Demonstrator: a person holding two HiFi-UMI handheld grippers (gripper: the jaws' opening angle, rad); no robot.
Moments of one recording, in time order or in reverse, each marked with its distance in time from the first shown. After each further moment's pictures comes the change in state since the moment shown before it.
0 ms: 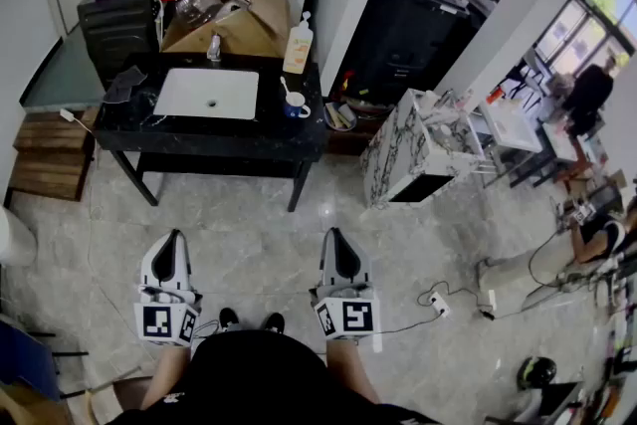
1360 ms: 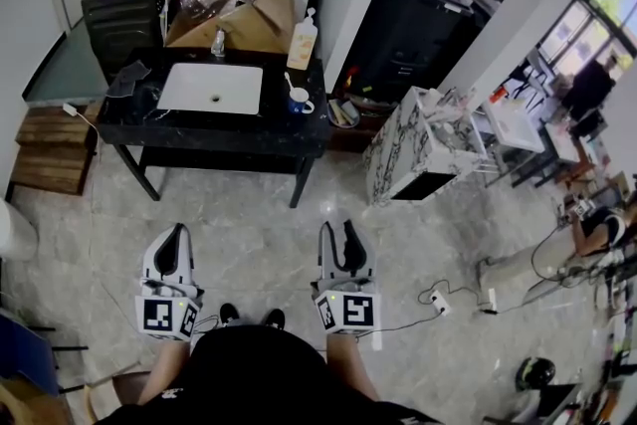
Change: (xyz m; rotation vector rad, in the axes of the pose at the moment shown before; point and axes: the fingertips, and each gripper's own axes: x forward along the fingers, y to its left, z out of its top) left arm -0.004 -0.002 -0.001 0.004 0.019 -0.016; right arm 0.000 0.002 0.002 -0.014 -0.003 -0.019
